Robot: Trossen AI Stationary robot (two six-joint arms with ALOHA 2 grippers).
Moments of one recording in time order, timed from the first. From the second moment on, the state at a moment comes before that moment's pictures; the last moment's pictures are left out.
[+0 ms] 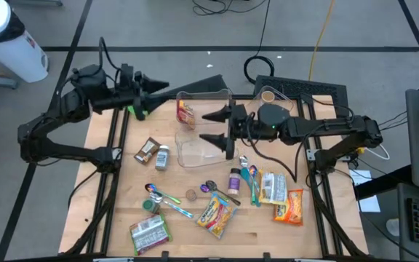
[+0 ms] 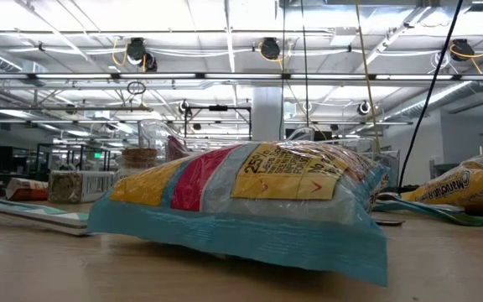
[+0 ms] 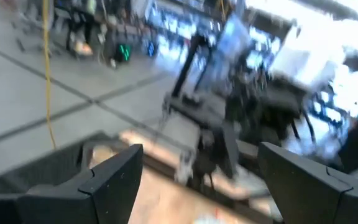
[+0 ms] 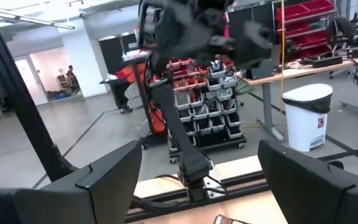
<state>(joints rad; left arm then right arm) 0.35 1.00 1.38 -0.41 0.16 -0.36 0.03 1.46 1.40 0.14 0.08 0.22</state>
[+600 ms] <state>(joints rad) 0.12 0.83 1.38 -1.17 0.30 -0.48 -0.04 1.46 1.40 0.16 0.08 0.26</state>
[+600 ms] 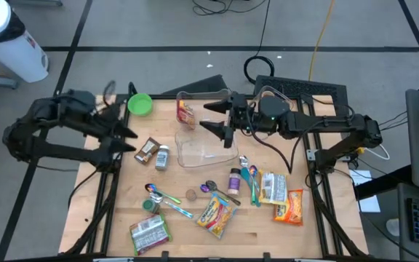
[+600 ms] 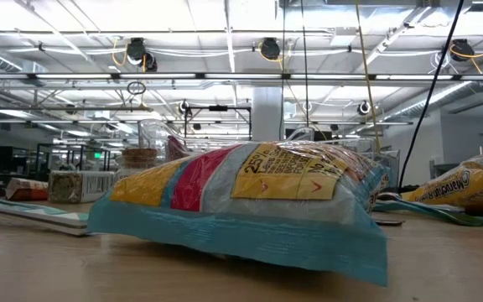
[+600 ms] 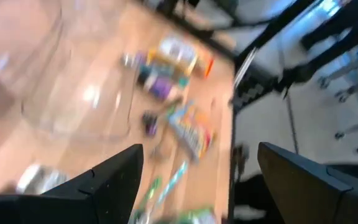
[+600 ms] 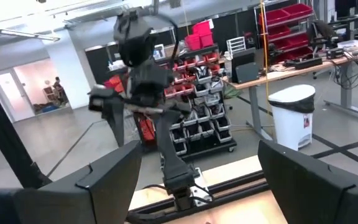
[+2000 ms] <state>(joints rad) -0.66 1.38 1.38 -1.41 -0.13 -0.96 0.07 1.46 1.03 0.47 0.02 0.49</state>
